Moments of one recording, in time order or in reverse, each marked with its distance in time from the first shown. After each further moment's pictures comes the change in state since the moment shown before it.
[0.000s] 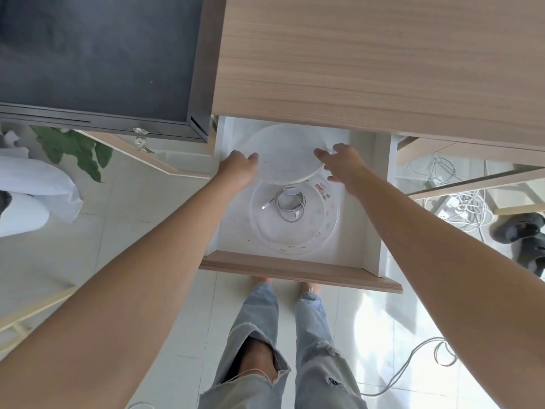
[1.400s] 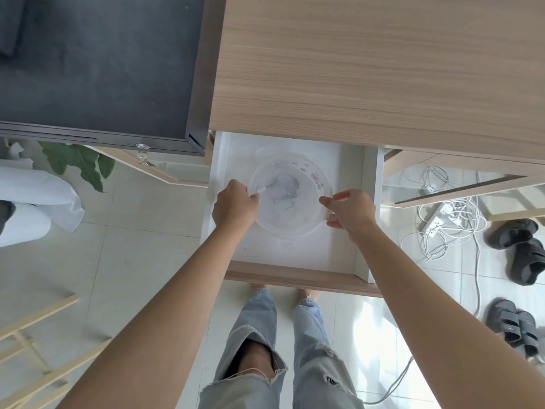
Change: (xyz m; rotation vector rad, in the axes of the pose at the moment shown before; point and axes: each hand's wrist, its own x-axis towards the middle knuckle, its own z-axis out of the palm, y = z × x) left_hand -0.053 -0.014 0.023 0.157 0.216 0.022; right_hand -0.060 0.054 -0.016 0.109 0.151 0.103
